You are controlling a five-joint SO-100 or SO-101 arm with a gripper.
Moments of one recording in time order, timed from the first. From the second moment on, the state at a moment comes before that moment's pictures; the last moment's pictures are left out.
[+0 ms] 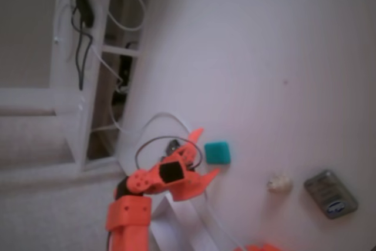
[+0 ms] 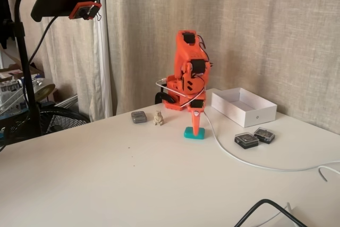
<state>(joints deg) 24.5 89.0 112.0 74.8 10.0</state>
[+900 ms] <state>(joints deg) 25.8 81.9 110.4 73.8 9.4</state>
